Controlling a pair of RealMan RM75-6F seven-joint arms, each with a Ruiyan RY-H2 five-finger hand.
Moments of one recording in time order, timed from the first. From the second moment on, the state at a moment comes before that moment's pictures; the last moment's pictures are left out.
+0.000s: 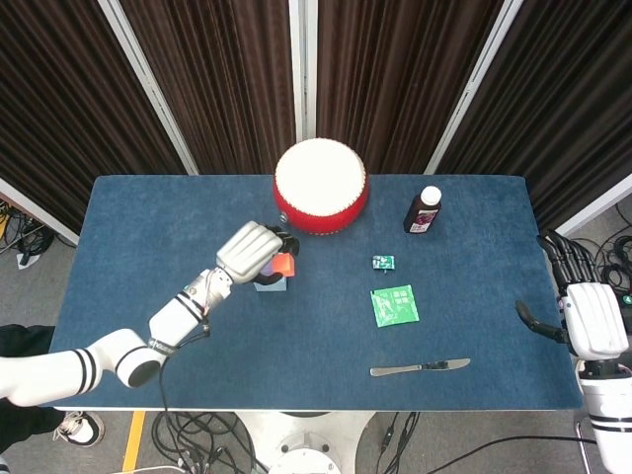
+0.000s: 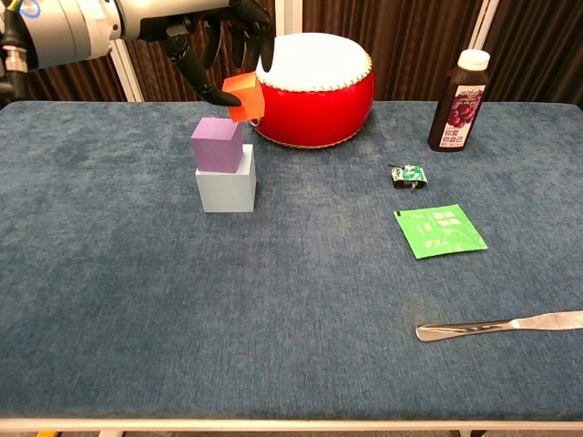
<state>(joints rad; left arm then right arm) -0.97 -1.40 -0.20 -1.53 1.24 0.89 0.11 0.19 -0.95 0.18 -1.87 -1.46 1.45 0.11</state>
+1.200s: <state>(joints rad) -1.01 -1.40 -0.11 -1.33 1.49 0.86 0.04 0.20 -0.96 0.17 -1.87 -1.45 1.44 0.06</state>
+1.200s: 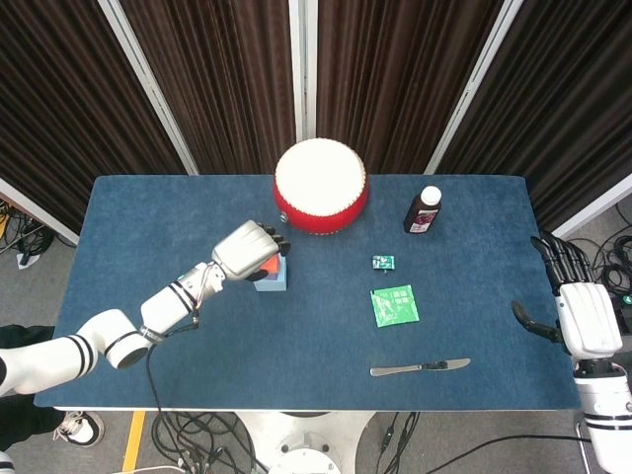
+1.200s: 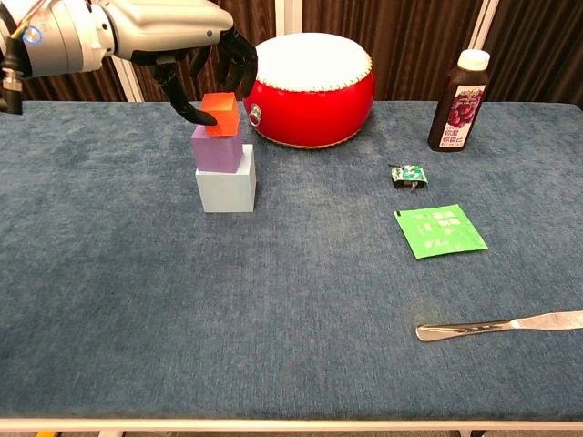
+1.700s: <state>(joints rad) -1.02 -1.39 -0.10 -1.30 1.52 0.85 -0.01 0.20 -0.97 0.17 -1.87 -1.44 1.44 0.04</state>
